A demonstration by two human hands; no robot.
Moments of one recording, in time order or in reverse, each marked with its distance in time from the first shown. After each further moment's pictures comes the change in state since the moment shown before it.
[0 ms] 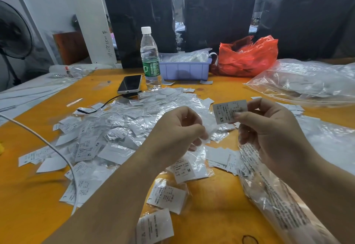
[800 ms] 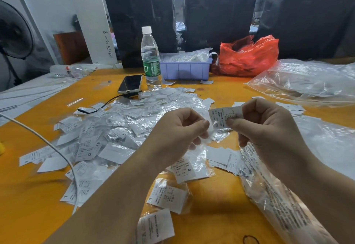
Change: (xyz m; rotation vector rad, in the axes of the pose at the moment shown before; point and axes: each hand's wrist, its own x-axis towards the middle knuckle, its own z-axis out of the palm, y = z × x) left_hand 0.000 -0.001 0.000 0.017 -0.013 0.032; right_hand -0.007 0.000 0.001 -0.233 -0.094 -0.166
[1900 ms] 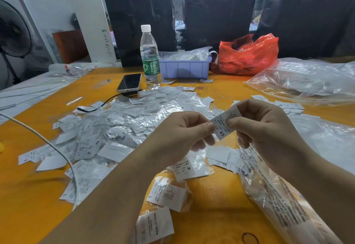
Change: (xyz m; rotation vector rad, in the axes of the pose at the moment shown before) left_hand -0.003 0.005 0.000 -0.069 -0.177 -0.021; right_hand 0.003 0.000 0.000 0.069 -0.084 0.070
